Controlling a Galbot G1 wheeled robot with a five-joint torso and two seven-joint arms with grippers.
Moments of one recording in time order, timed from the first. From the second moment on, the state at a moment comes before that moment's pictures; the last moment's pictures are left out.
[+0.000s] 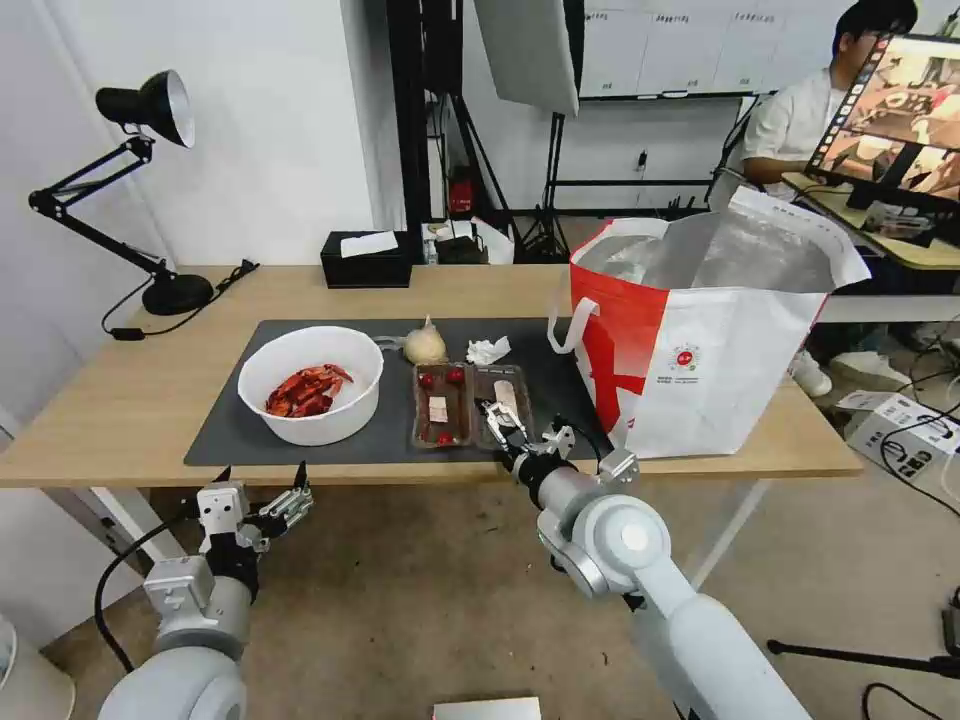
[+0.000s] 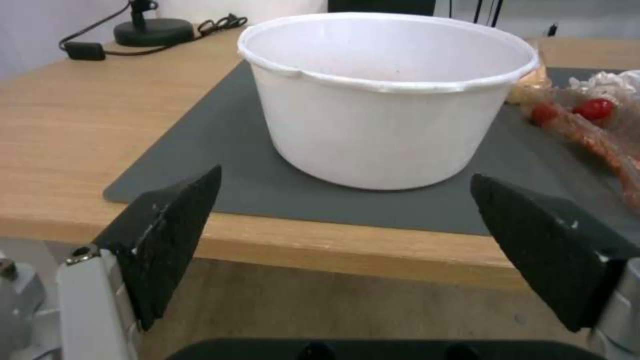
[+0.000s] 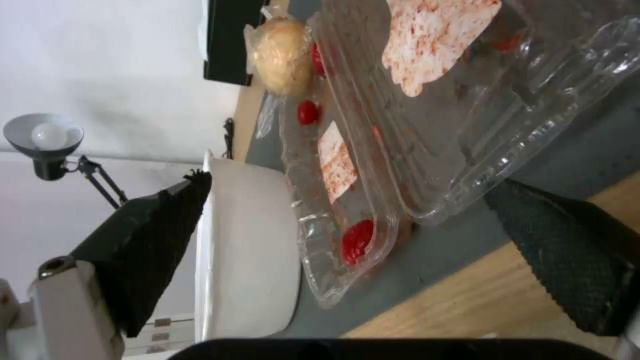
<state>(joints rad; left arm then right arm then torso) 1.65 -1.27 -0.62 -2.27 -0.34 0.28 -0.25 -1.00 1.28 0.04 1.98 1.67 -0.07 0.66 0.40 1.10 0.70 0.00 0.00</state>
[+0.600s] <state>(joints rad) 1.65 -1.27 -0.62 -2.26 -0.34 0.28 -0.25 -1.00 1.26 0.00 1.96 1.43 -0.08 0.55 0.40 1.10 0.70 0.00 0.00</state>
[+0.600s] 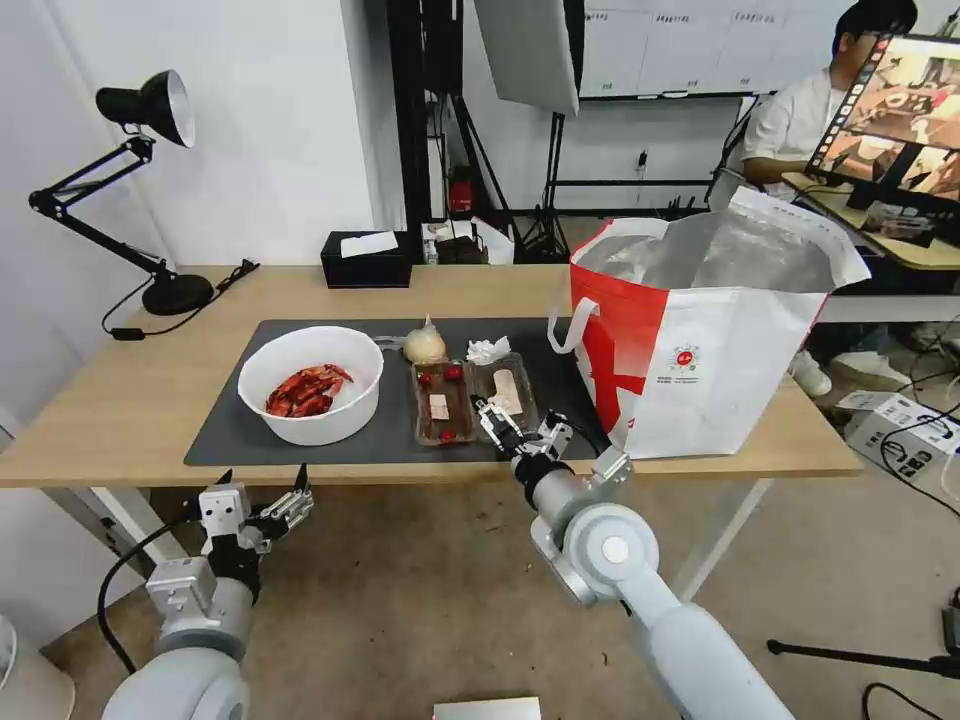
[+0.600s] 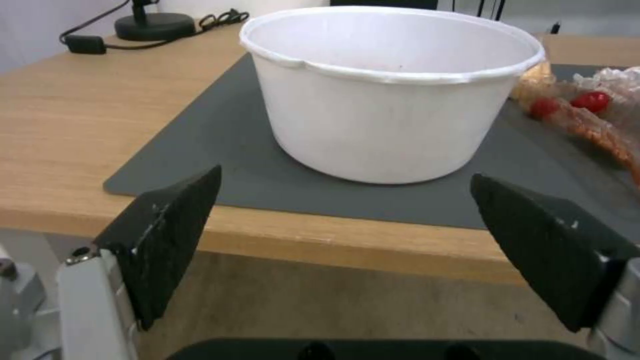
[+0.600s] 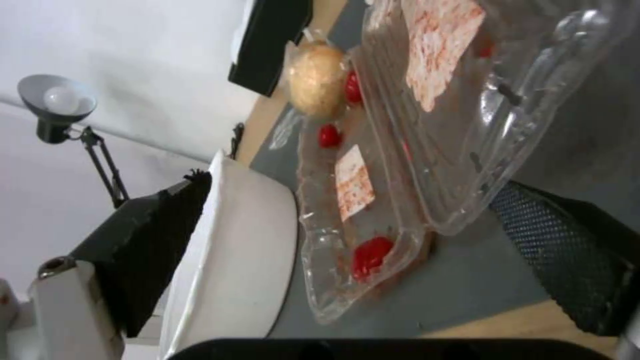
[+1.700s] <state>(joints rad) 1.67 -1.28 -0.64 -2.28 -0.35 0.28 -0.25 -0.87 1.24 -0.02 1.98 1.43 -0.12 0.56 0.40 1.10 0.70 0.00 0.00</state>
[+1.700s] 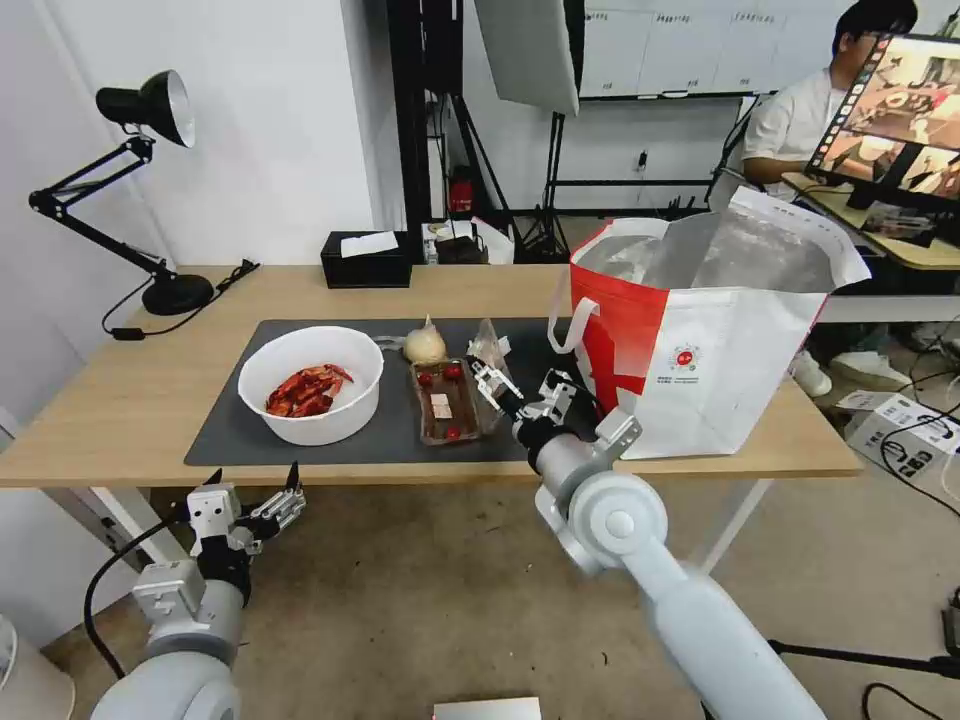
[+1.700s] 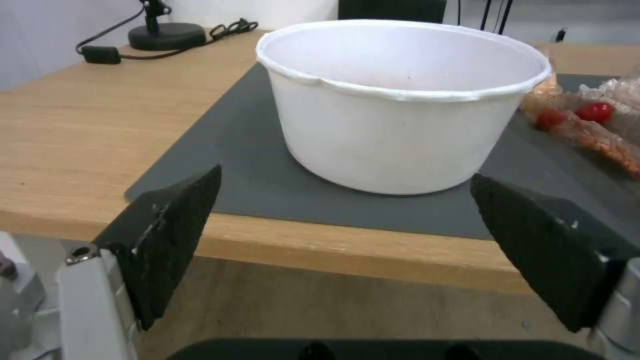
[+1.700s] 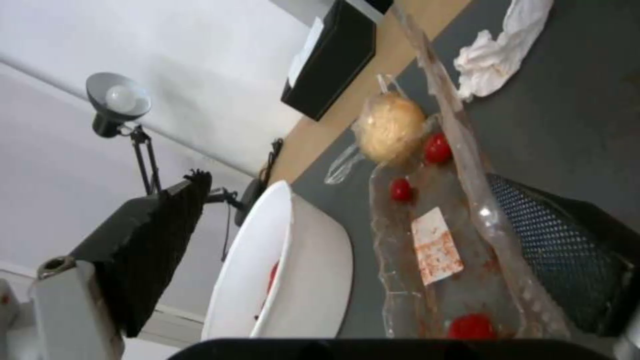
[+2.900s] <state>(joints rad) 1.70 -1.28 -0.67 -2.31 -0.35 0.27 -0.25 -0.64 1.20 -0.16 1.89 1.50 -0.32 0.58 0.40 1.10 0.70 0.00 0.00</state>
